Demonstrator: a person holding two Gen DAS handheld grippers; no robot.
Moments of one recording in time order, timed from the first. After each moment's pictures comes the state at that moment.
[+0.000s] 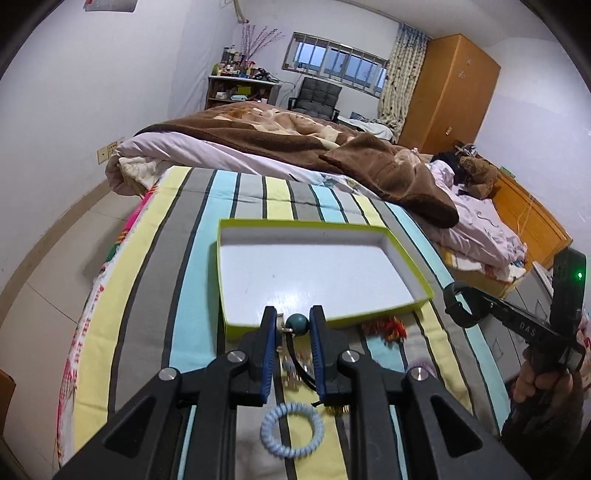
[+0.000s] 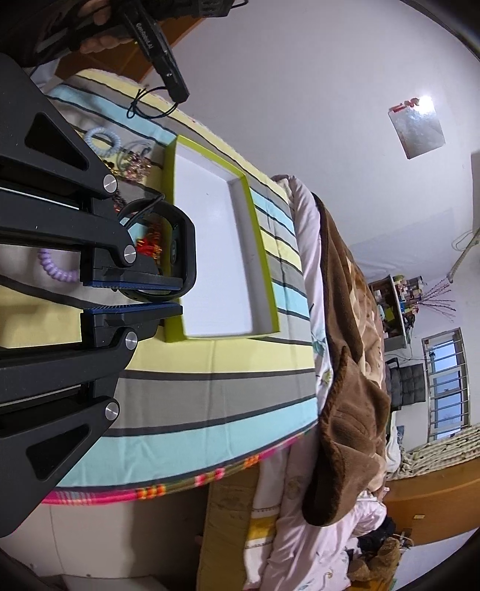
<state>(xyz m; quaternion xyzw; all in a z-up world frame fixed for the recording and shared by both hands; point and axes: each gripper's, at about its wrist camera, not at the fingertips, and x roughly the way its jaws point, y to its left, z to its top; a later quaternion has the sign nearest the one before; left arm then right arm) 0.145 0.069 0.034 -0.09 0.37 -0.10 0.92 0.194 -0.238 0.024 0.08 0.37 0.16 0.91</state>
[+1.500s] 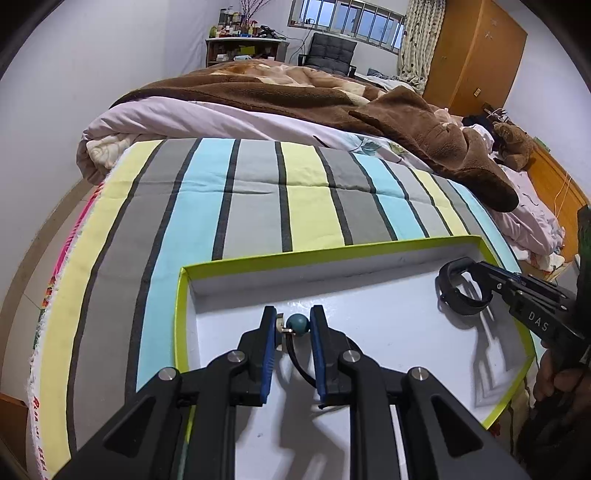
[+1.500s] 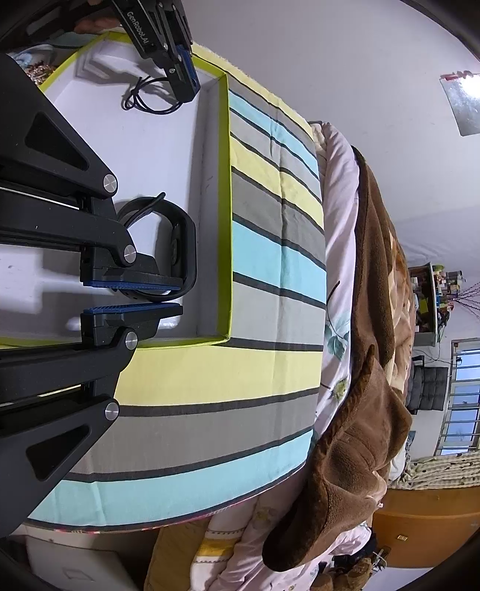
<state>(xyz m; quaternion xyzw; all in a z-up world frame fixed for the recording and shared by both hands) 0.291 0.056 -0.035 -0.05 0.45 -0.08 0.89 0.349 -0.182 -0.033 -0.01 0.44 0.12 0.89</state>
